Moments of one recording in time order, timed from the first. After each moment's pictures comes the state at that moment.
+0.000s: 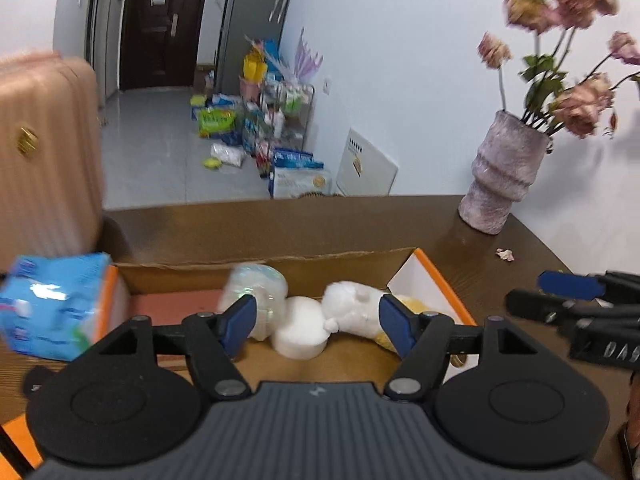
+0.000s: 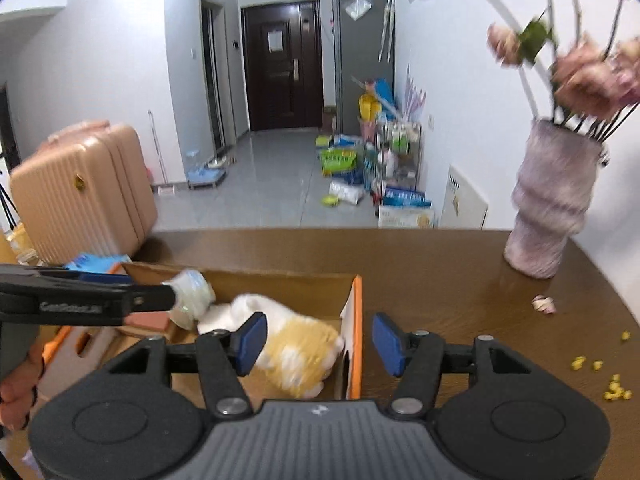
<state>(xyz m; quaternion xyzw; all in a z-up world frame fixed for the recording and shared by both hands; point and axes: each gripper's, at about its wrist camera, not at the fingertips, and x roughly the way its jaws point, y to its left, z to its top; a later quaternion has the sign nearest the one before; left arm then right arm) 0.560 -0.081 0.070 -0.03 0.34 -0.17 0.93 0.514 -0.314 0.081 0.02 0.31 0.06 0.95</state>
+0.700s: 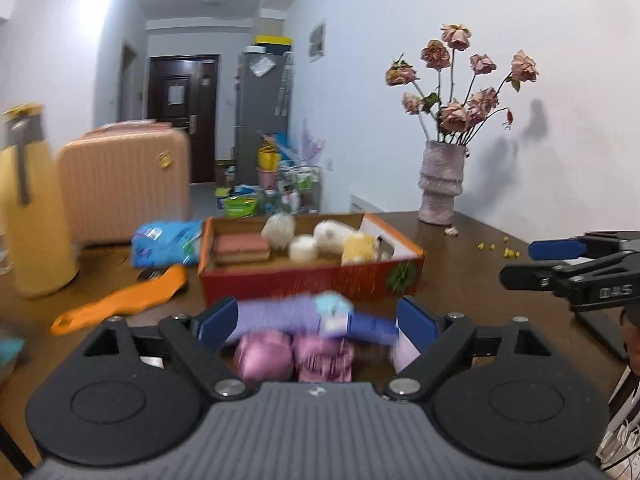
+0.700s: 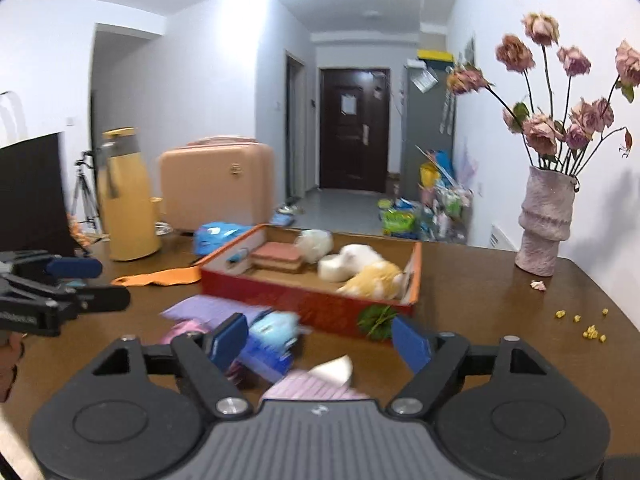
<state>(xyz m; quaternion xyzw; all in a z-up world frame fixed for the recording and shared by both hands) 0.195 -0.028 0.046 0.00 0.19 -0.14 0.97 0.214 -0.303 0.060 -0.02 0.20 0.17 0.97</state>
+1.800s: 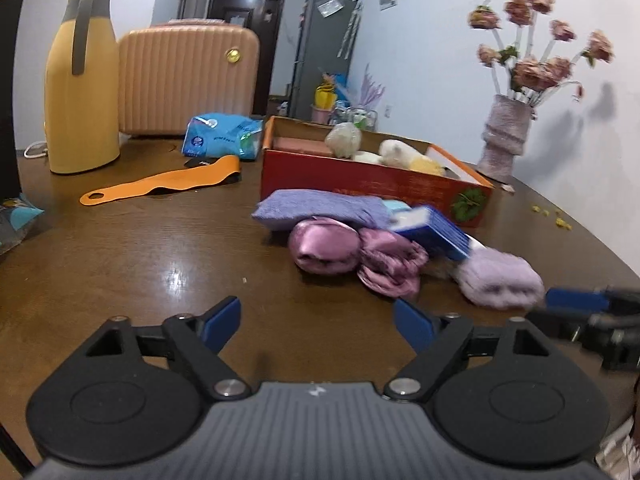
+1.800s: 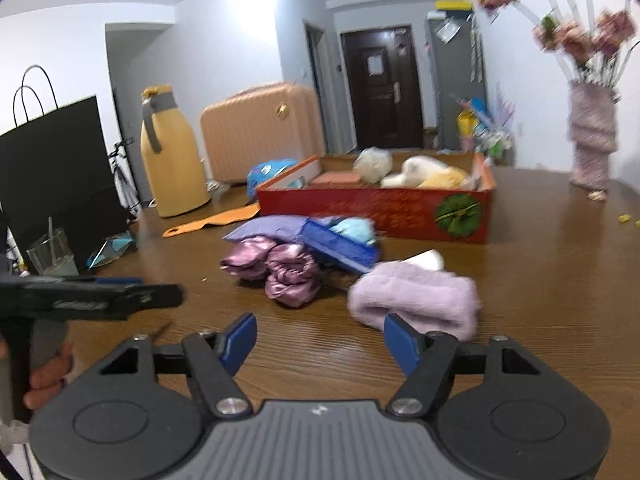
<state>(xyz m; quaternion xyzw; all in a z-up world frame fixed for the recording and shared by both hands) 0.224 0.004 -0.026 -0.07 0.29 -0.07 0.95 0.208 -0.265 -0.022 0.04 0.27 0.23 0.93</state>
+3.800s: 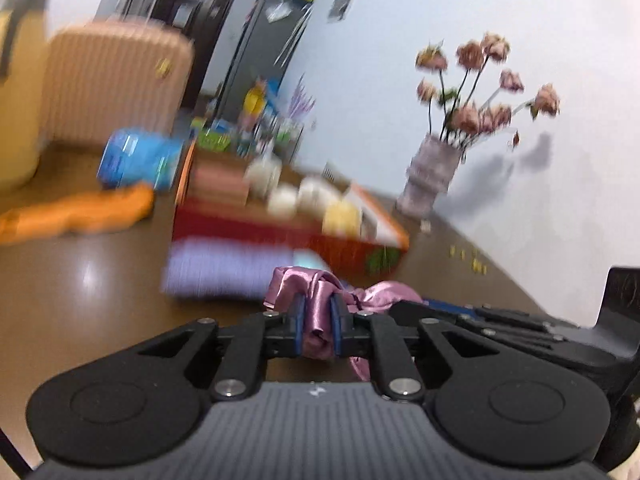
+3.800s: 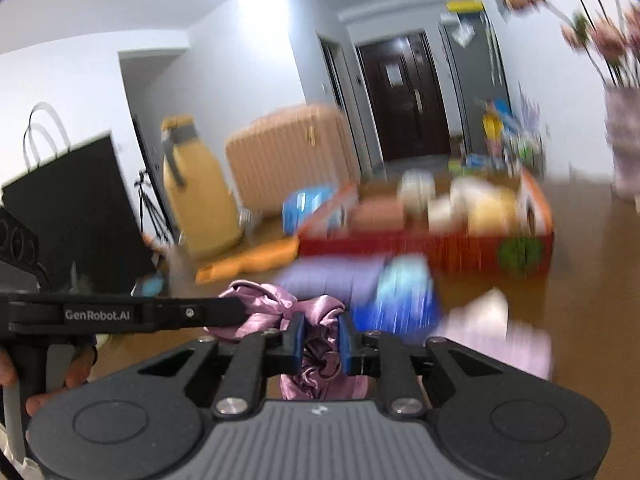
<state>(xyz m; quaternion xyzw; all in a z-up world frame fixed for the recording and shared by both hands) 0.273 0.006 0.031 -0.13 0.26 -0.20 0.94 0.258 -0.234 0.017 0.07 0.23 0.27 0.93</state>
